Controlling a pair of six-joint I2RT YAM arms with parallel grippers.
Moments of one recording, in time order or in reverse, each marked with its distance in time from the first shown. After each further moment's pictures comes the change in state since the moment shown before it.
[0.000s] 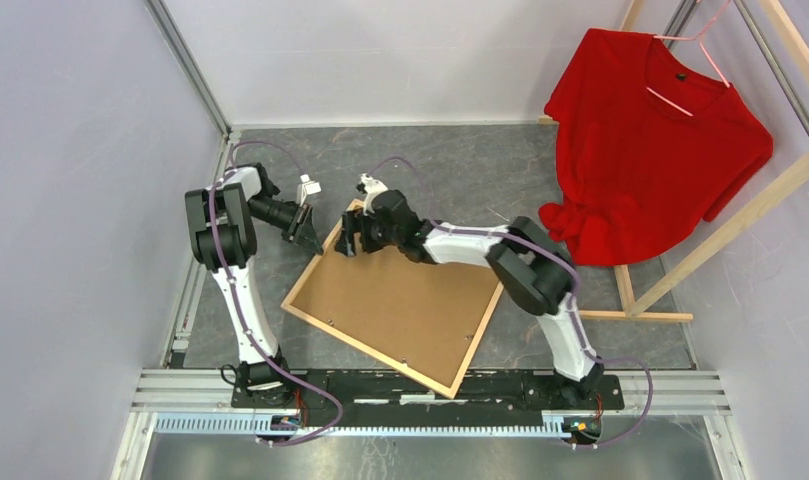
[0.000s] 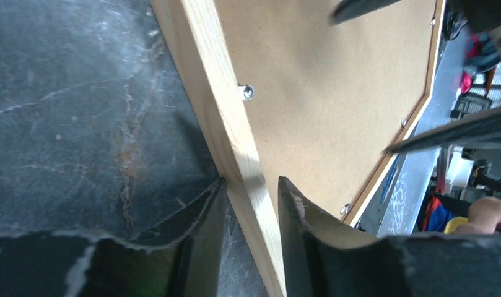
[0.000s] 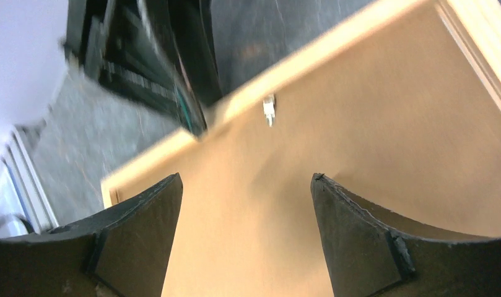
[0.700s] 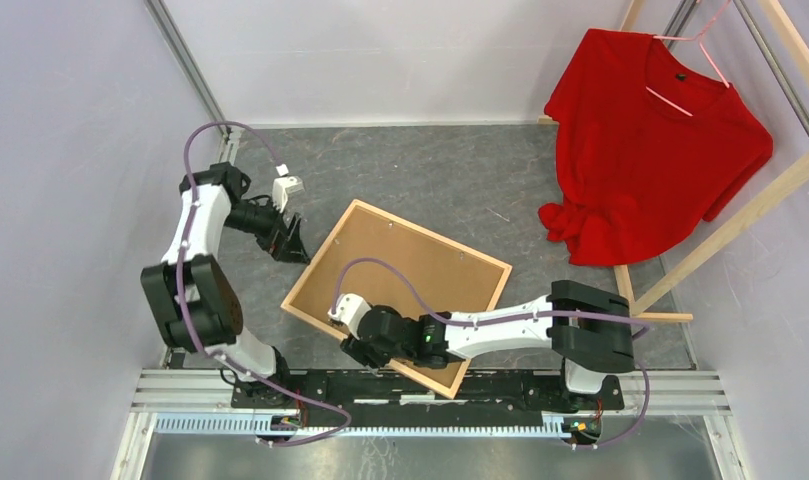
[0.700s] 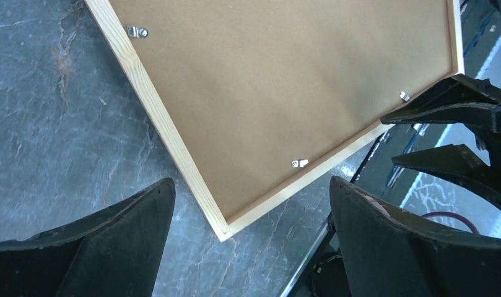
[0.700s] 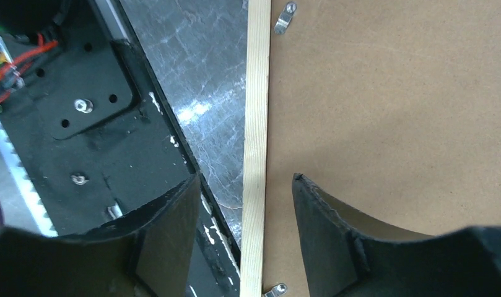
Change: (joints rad) left arm 0.026 -0.626 -0.278 0.003 -0.104 -0.016; right arm 0.523 -0.502 -0.498 -0.251 0.340 -0.342
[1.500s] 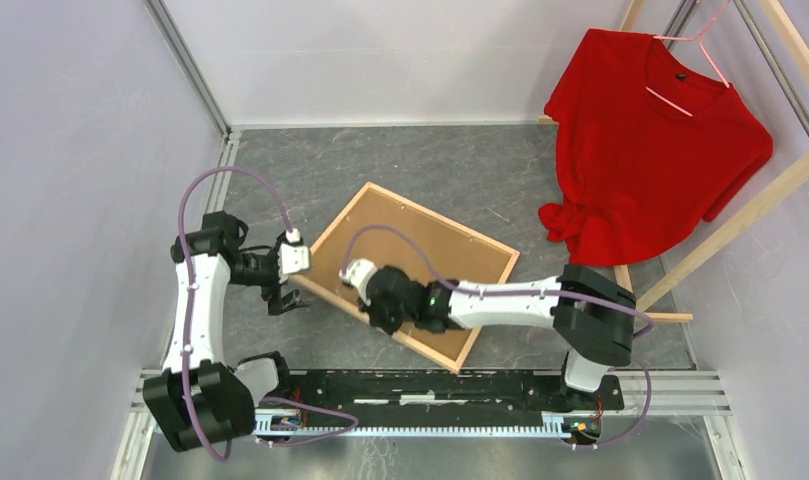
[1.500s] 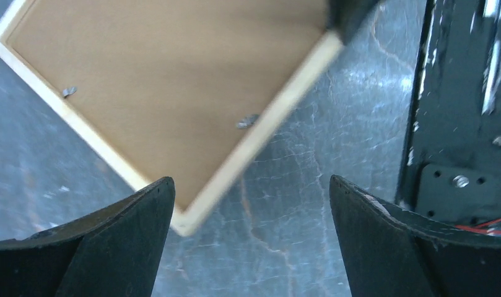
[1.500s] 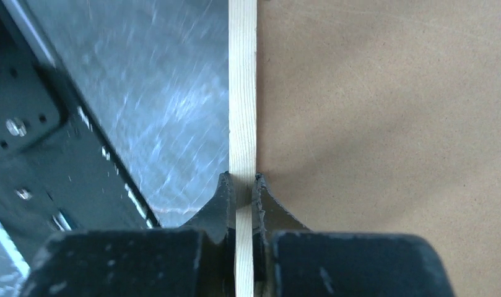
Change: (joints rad) left arm 0.030 -0.520 -0.367 -0.046 0.108 0.634; right arm -0.118 0.012 0.023 -0.094 -0.054 -0.044
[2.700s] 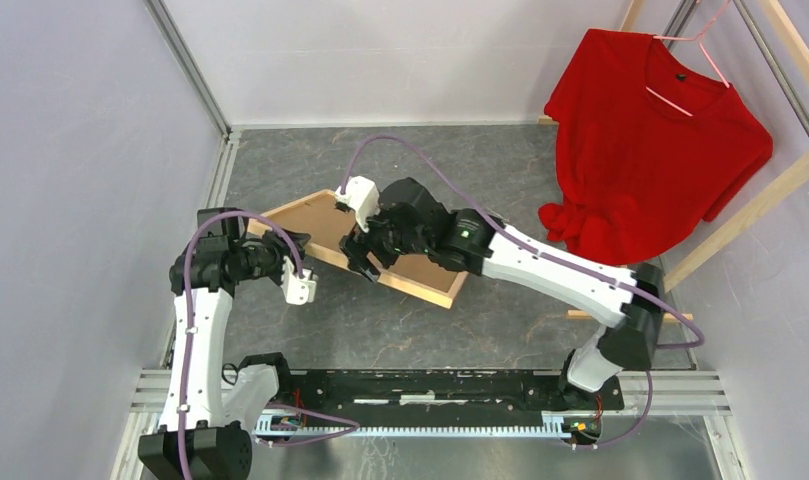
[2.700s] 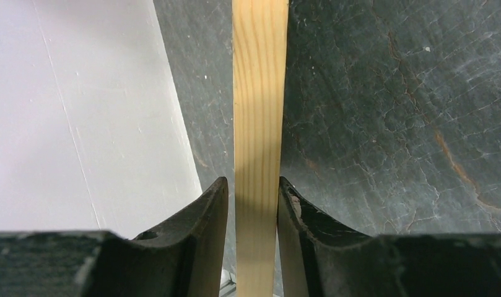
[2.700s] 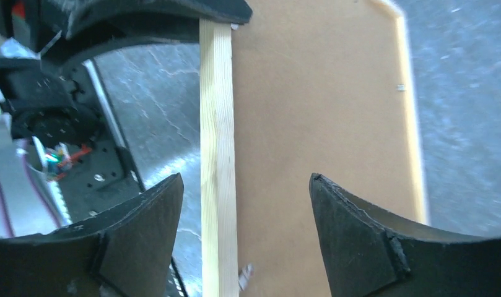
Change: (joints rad) left arm -0.119 -0.245 -0.017 0.299 -0.046 0.445; right arm -0.206 -0.087 0.567 -0.404 -0.216 -0.154
